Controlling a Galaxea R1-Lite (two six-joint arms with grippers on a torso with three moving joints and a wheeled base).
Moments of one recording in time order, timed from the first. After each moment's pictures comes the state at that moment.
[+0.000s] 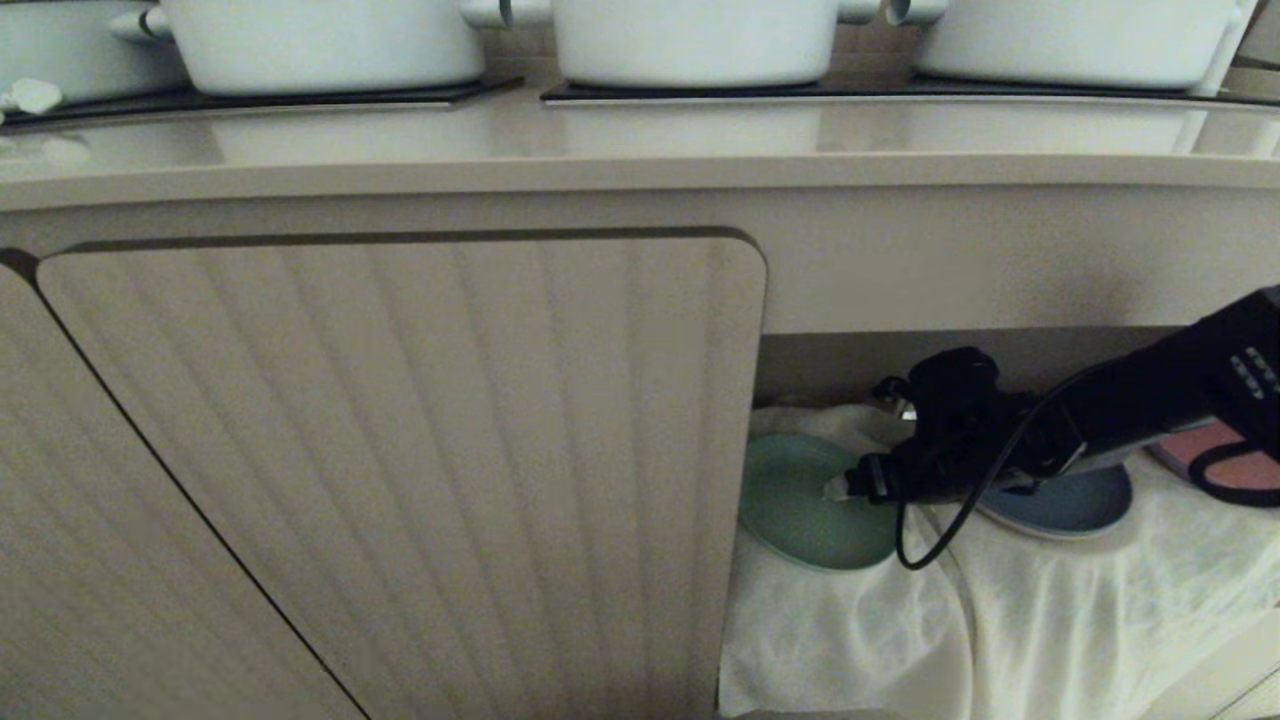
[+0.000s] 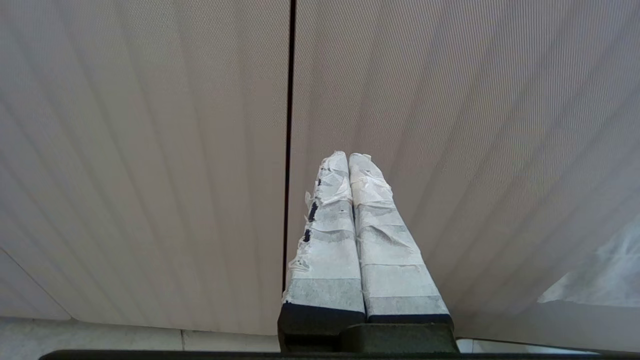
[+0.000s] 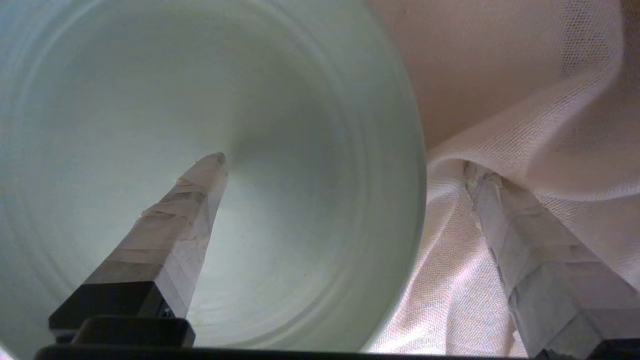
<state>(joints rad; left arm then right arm) 0.00 0.00 0.00 0.00 0.03 -0.11 0.17 2.18 -1.21 -0.06 0.20 0.09</state>
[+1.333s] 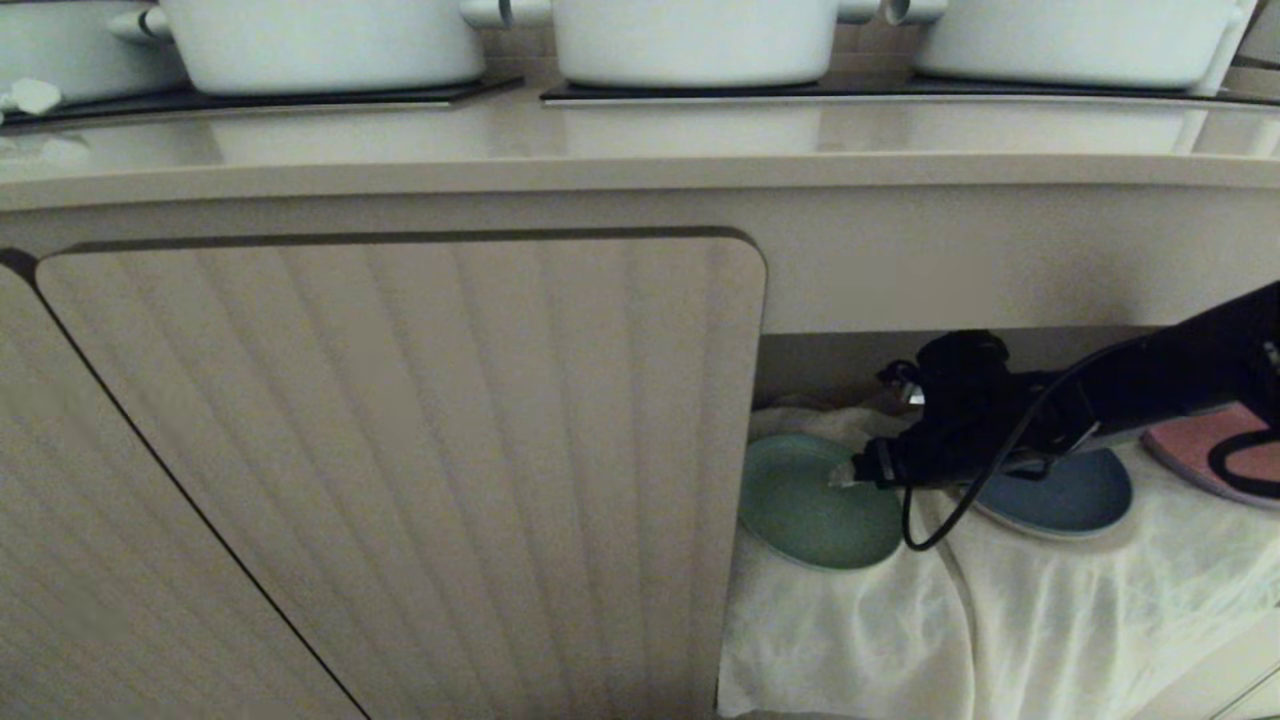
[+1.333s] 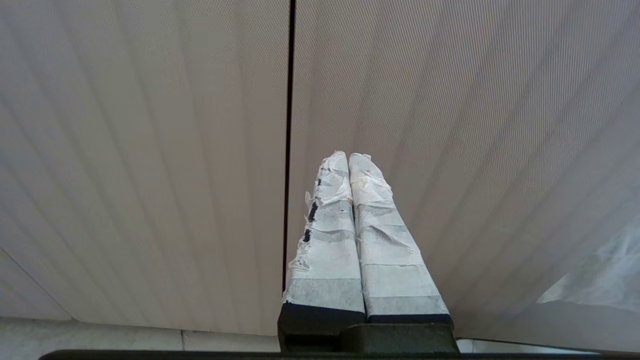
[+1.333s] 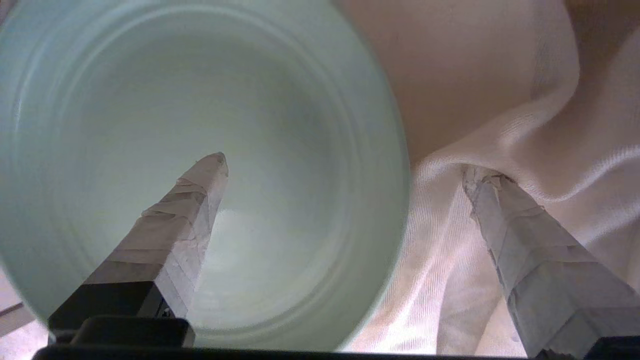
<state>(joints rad) 0.00 0.00 0.00 0.00 0.03 -0.11 0.17 2.16 -1.27 0.03 0.20 0.08</state>
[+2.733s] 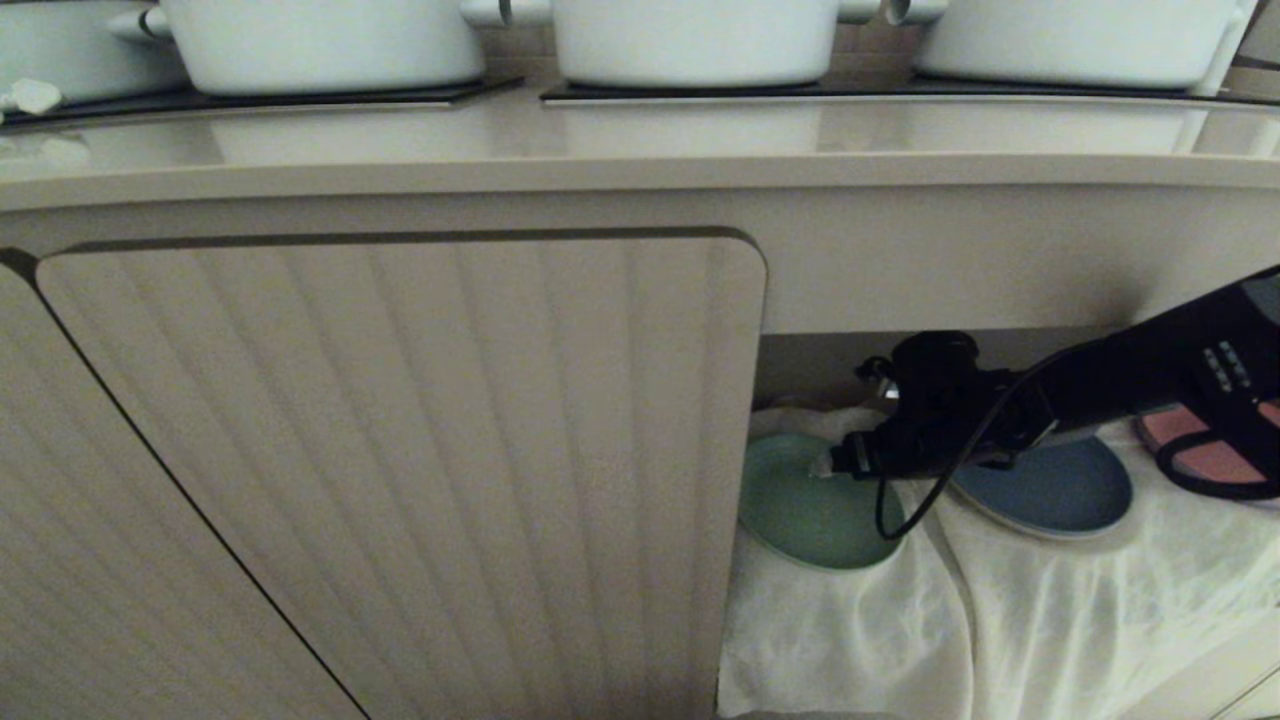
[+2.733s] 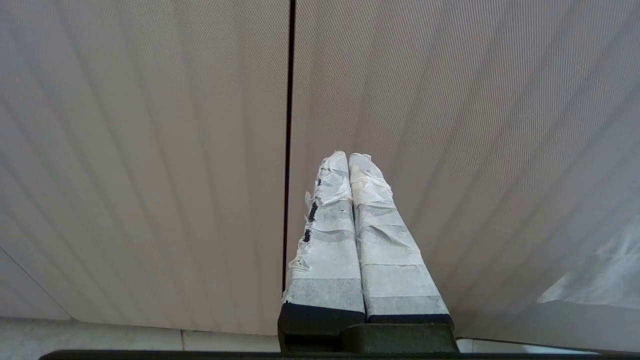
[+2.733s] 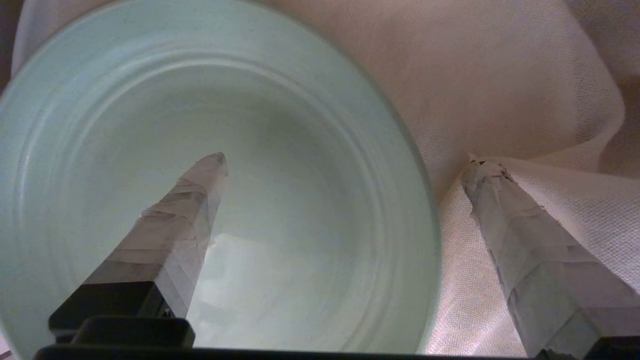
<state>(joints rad) 0.00 0.00 0.00 0.00 0.03 -0.11 0.20 2.23 -1.36 0.01 0.20 0.08</state>
